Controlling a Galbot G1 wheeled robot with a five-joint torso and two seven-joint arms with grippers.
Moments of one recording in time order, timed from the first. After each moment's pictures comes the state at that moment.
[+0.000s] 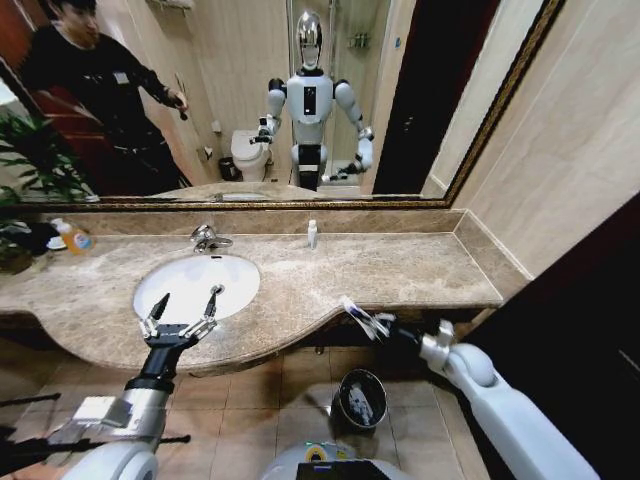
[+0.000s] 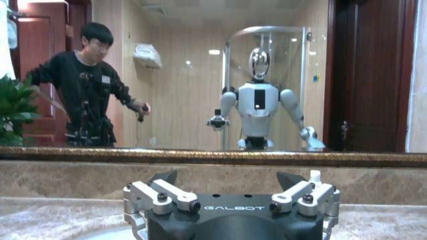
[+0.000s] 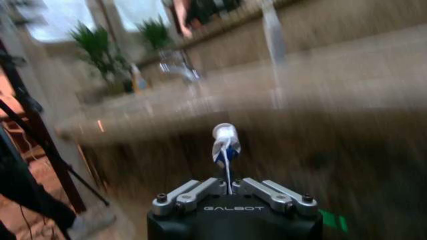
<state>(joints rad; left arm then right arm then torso) 1.84 -1.36 -0.82 -2.47 -0.37 0.04 0.05 -1.25 0.99 0.43 1.38 0.61 0.17 -0.92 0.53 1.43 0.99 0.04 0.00</state>
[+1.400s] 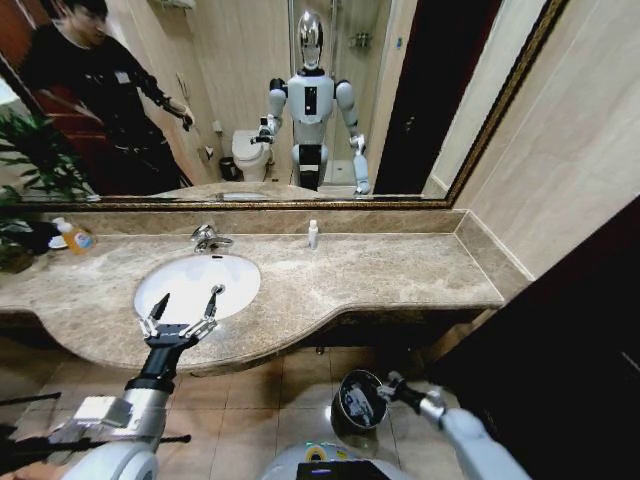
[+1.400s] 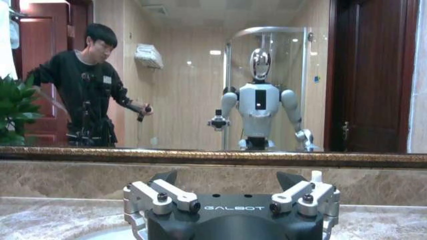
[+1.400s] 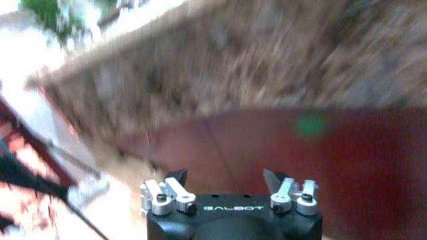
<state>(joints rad) 1.84 -1.36 -0.82 -2.47 -0.37 0.04 0.05 -1.32 1.08 0.58 1.18 0.53 0.15 -1.03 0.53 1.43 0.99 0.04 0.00</state>
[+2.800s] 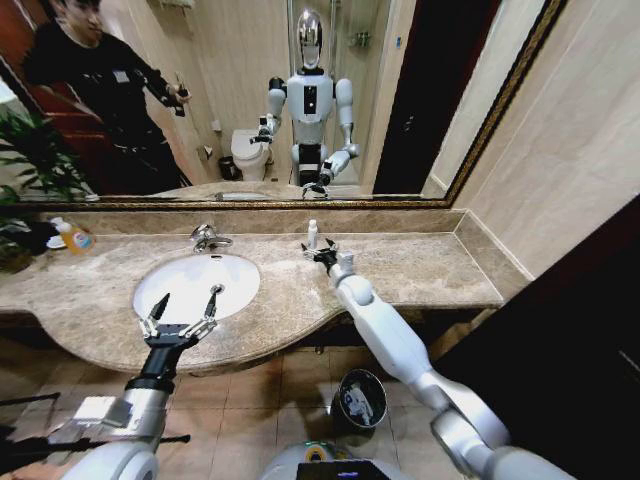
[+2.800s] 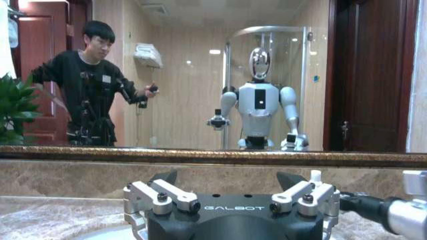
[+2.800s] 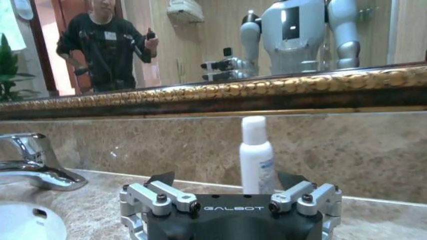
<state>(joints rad) 1.84 -1.36 -0.82 -2.47 -0.37 0.04 0.05 -0.51 1.45 -0.01 1.23 0.42 -0.12 0.09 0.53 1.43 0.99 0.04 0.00</state>
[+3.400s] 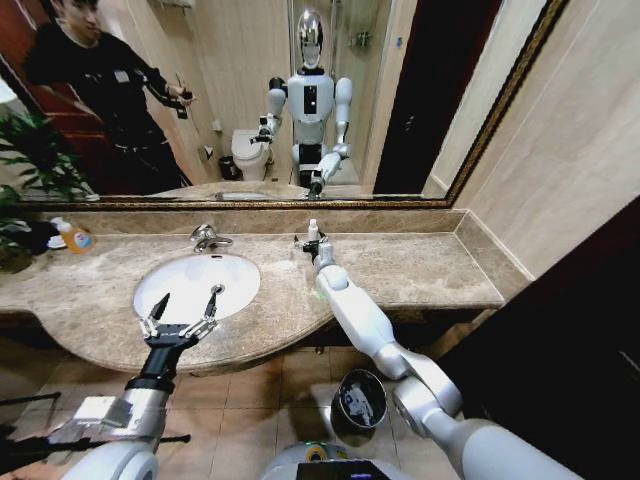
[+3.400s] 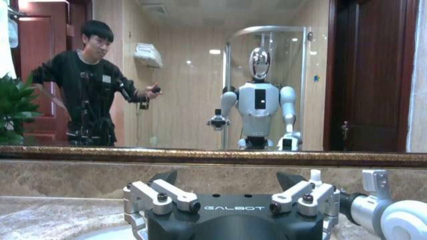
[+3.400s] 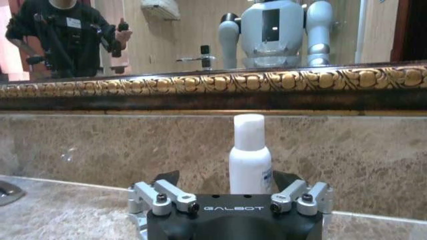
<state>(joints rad) 1.84 -1.36 -0.82 -2.47 -0.37 0.04 0.05 -0.37 1.61 0.04 0.93 0.29 -0.02 0.16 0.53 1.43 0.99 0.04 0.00</state>
